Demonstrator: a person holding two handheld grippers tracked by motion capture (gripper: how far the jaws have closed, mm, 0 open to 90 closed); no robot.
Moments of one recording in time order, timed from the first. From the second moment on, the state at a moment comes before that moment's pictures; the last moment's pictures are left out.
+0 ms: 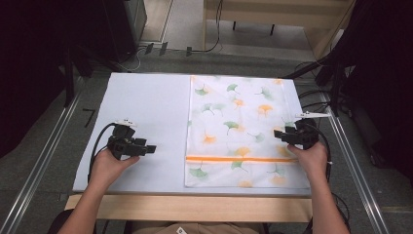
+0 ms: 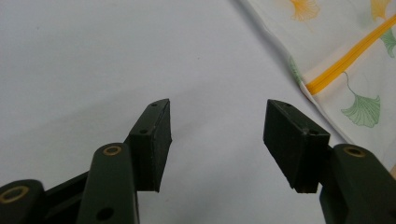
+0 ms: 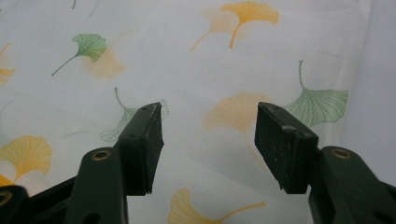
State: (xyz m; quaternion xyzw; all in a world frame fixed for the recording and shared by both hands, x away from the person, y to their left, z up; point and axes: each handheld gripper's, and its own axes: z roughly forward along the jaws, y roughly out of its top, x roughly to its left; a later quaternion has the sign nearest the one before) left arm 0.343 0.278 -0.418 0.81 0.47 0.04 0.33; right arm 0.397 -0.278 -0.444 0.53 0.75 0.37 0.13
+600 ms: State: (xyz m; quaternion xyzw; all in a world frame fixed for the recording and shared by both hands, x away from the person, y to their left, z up) left arm 0.350 0.262 -0.420 0.82 0.47 0.03 0.33; right arm 0.398 -0.271 -0.446 0.52 0.76 0.37 0.13
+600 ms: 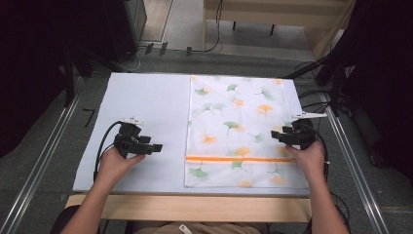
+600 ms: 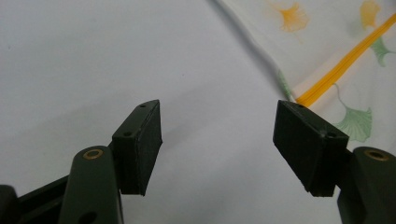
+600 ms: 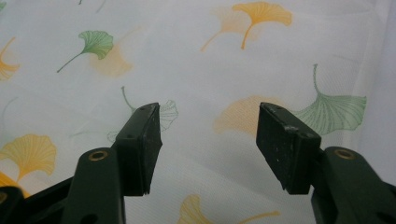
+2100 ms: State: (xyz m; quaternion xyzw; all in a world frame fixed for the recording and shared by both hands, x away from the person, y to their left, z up) left arm 0.350 0.231 -0.421 0.84 0.43 0.03 0.33; right arm 0.389 -0.266 -0.451 0.52 0.77 0.36 0.12
